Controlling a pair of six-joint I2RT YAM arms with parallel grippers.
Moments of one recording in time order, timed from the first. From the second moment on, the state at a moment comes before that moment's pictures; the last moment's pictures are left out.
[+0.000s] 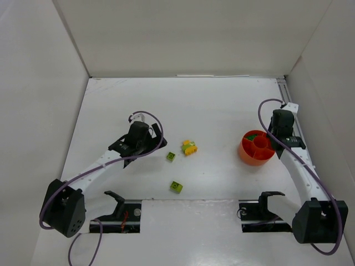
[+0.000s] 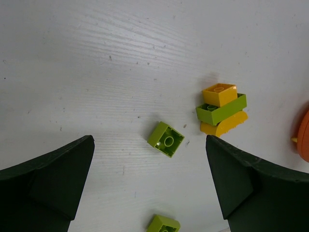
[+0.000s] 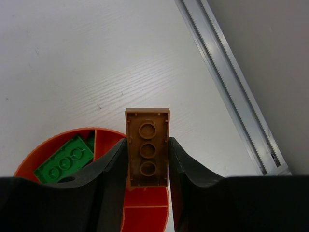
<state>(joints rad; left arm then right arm) -0.51 1.13 0.65 -0.30 -0.08 -0.80 -0.01 1.04 0.78 -0.40 0.46 0.17</state>
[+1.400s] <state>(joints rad) -0.51 1.16 0.66 -0.30 -0.07 -0.80 -0.01 1.05 0.73 -0.41 0.32 0.12</state>
